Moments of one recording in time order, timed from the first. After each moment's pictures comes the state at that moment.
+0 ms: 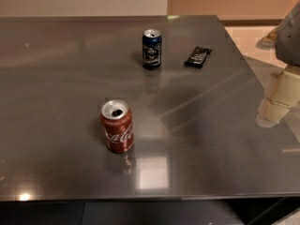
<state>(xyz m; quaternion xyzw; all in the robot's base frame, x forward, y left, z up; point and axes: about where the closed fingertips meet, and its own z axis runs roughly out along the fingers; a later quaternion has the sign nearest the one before) 0.438 -0.217 0.976 -0.60 0.78 -0.03 0.16</state>
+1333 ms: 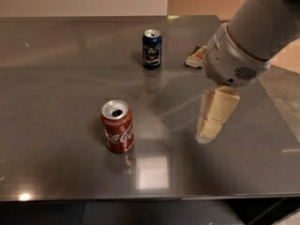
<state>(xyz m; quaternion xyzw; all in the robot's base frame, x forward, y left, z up) 0.431 -0.094 0.943 -0.70 0.69 0.06 0.19</state>
